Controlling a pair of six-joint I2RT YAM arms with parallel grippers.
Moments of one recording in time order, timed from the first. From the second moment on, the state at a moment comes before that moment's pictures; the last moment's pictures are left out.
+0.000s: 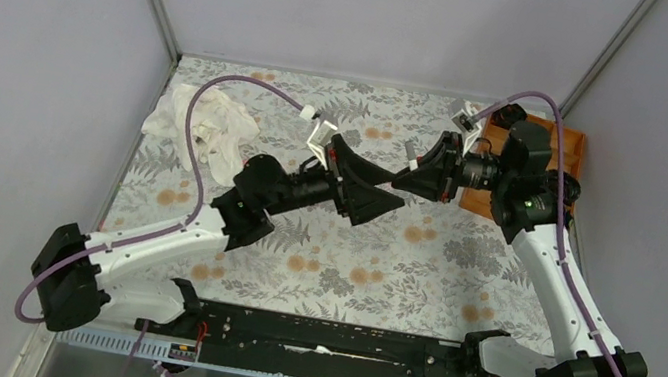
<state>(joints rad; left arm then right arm) -0.91 1.23 0.89 0.65 0.31 -0.69 0.25 1.16 1.08 -0.10 -1.28 0.20</state>
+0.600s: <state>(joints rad) -0.83 1.29 0.90 0.74 0.34 -0.74 0.25 1.16 1.03 0.09 -1.38 0.29</state>
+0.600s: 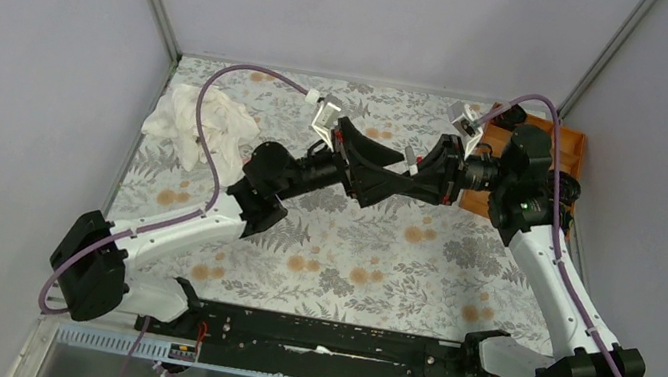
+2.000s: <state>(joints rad) -0.81 1.48 1.08 0.93 0.33 -0.82 0.26 1.17 1.00 0.15 -1.37 0.34</state>
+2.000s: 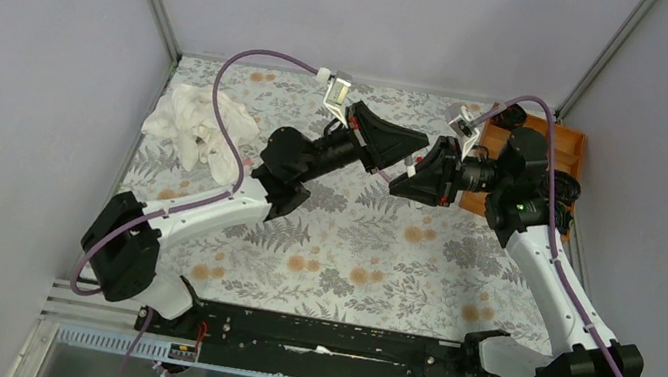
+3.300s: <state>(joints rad) -0.94 1.50 1.03 0.86 -0.14 -0.90 0.23 1.19 1.18 -0.48 -1.14 0.03</state>
